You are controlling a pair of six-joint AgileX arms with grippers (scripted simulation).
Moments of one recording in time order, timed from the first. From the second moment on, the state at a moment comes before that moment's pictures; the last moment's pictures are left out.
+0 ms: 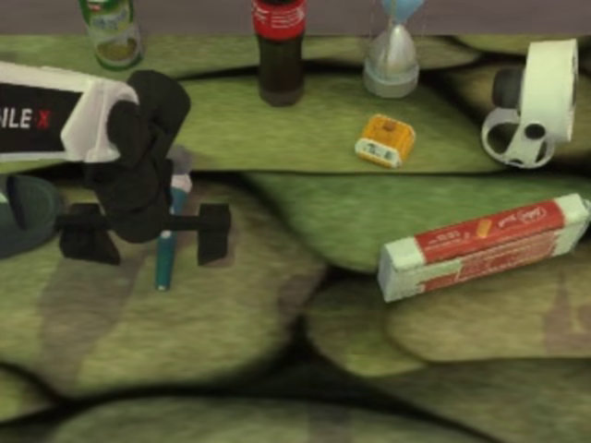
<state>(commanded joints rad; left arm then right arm) -0.34 2.09 1.23 -0.62 -0.03 -0.31 0.00 0.00 0.00 0.00 0.00 0.00</state>
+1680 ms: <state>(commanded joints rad) -0.34 2.01 1.24 -0.58 -0.02 -0.28 0.00 0.00 0.00 0.00 0.00 0.00</state>
